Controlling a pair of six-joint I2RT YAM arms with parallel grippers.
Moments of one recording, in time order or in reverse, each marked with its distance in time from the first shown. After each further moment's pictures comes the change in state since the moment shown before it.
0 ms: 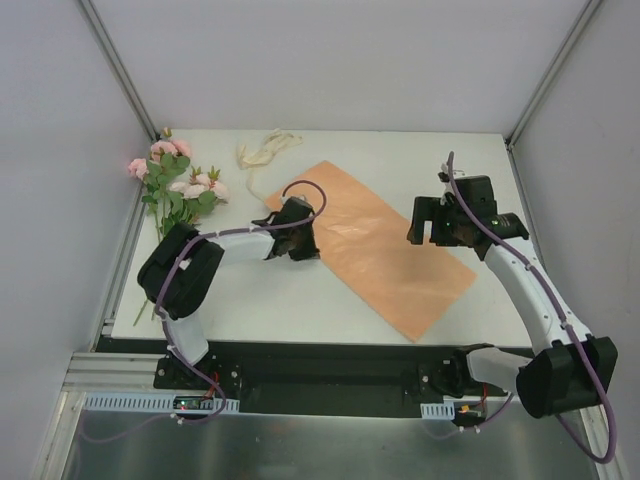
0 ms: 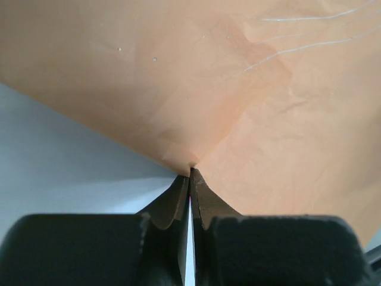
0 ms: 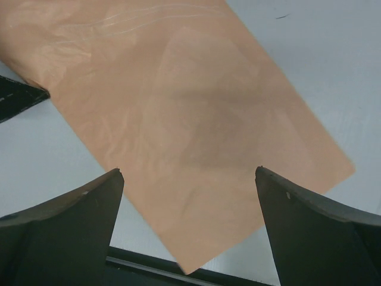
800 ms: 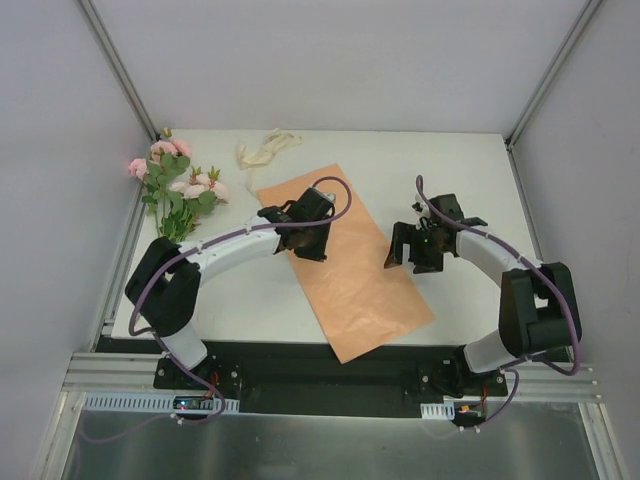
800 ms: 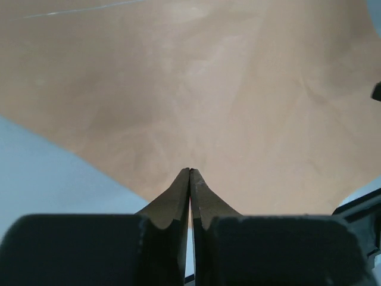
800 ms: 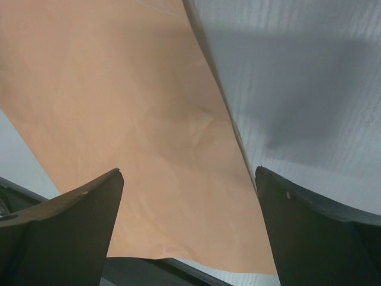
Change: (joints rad) left arm -0.061 -0.182 0.189 -0.520 -0.068 0.375; right arm -0.002 0.324 -0.200 0.218 -0.303 0.084
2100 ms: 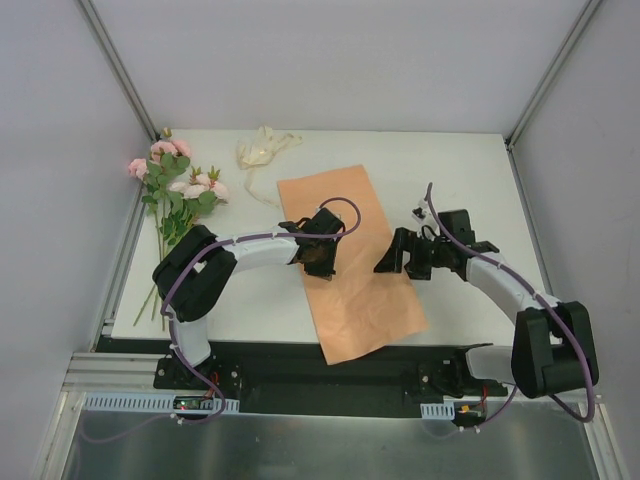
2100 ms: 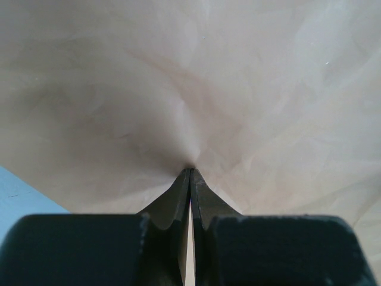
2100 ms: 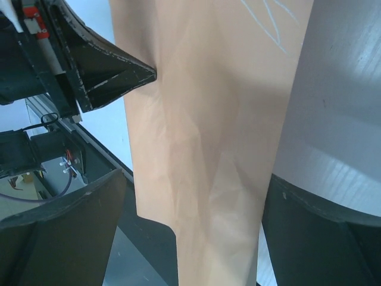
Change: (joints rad) left arm -0.079 0.195 -0.057 0.174 0.074 -0.127; right arm -0.007 -0.177 -0.180 0.192 -0.318 0.082
